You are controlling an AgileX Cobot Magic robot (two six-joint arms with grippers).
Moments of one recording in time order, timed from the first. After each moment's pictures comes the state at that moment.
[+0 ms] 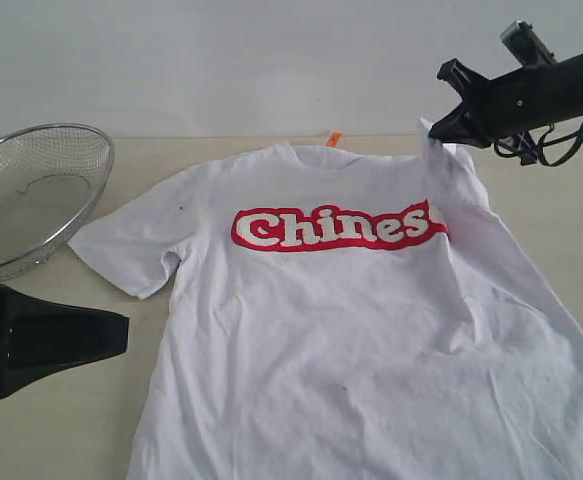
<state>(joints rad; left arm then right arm) -0.20 0.95 -0.41 -1.32 0.78 1.07 -0.19 2.19 -1.61 1.14 0.68 -0.54</state>
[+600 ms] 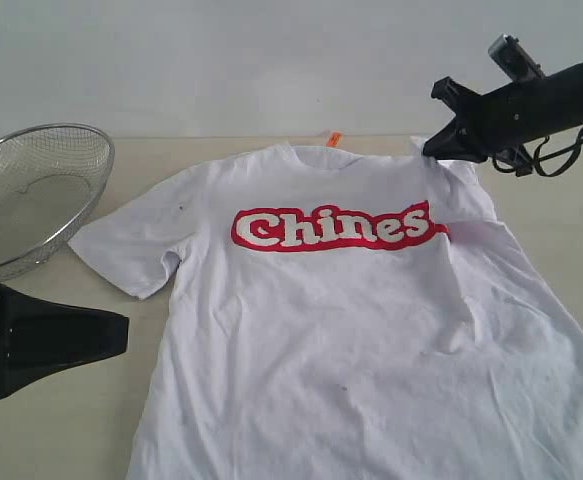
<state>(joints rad) -0.20 0.95 -0.41 -1.32 0.78 1.07 -0.19 2.21 -1.61 1.10 0.76 -0.58</state>
